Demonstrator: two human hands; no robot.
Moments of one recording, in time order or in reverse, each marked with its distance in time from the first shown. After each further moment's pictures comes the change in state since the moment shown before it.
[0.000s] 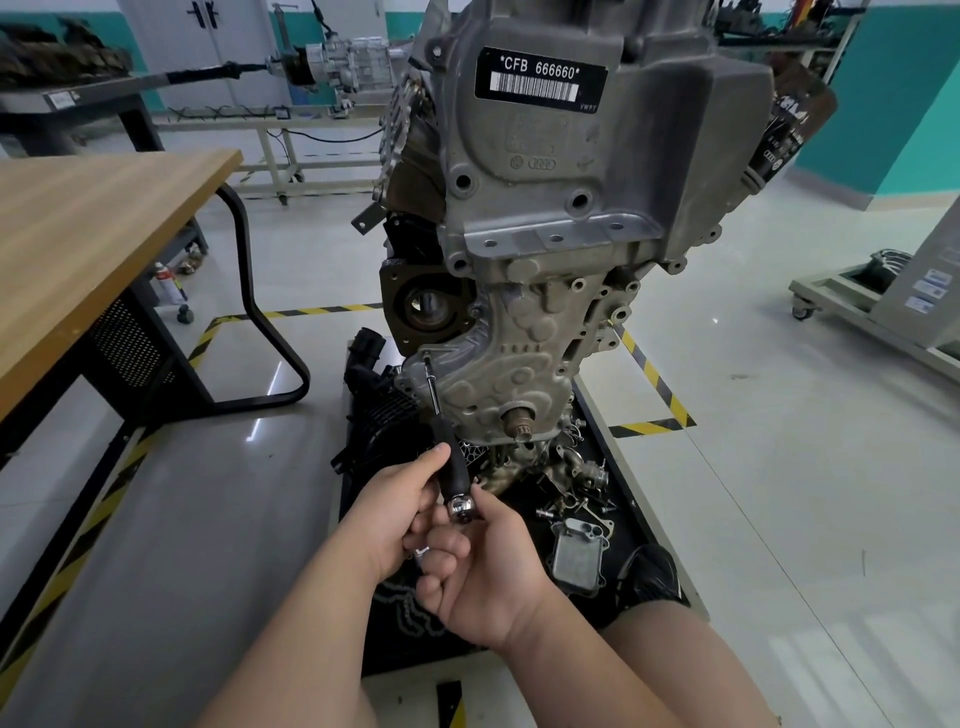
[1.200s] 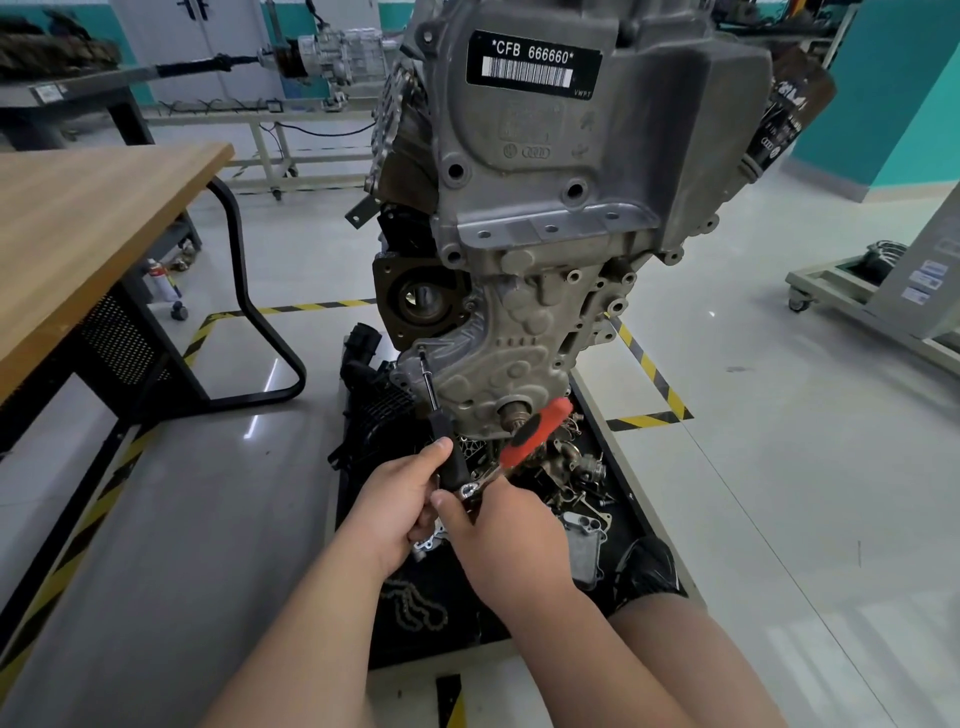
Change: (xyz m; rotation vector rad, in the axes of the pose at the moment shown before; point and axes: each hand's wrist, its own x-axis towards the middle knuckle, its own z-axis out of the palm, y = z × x) left_hand 0.001 -0.001 0.006 -0.014 0.038 0.074; right_hand -0.002 -0.011 -0.011 -1.712 0.609 -0.672
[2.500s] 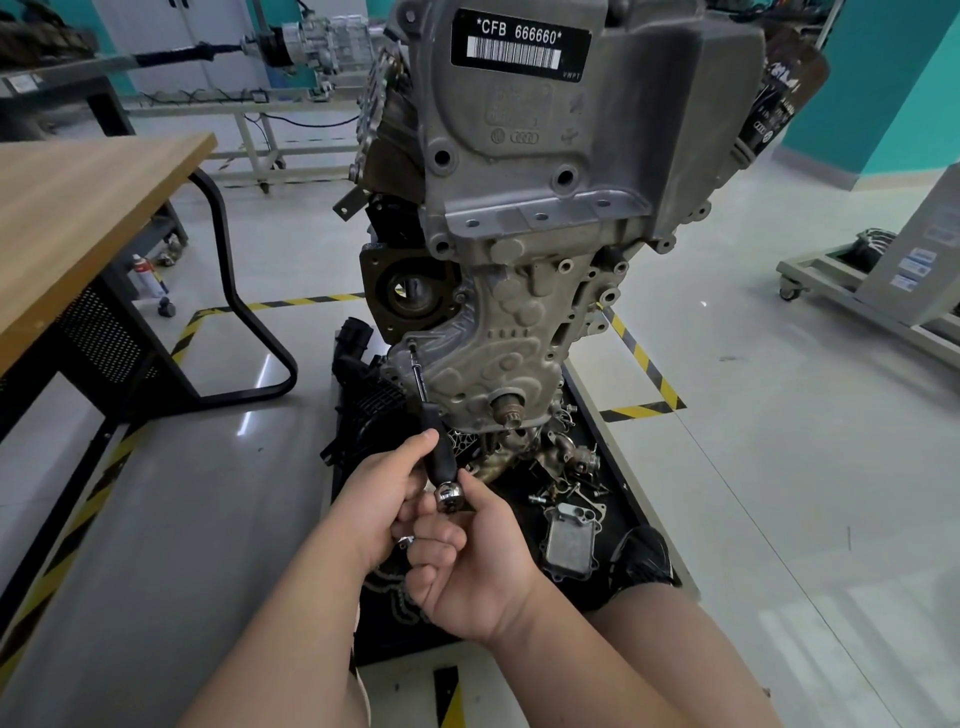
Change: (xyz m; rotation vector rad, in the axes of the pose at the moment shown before) left_hand 0.008 -0.002 -0.009 -0.008 -0.045 -0.067; right_hand -0.009 -0.017 0.003 1.818 -0.672 0.706
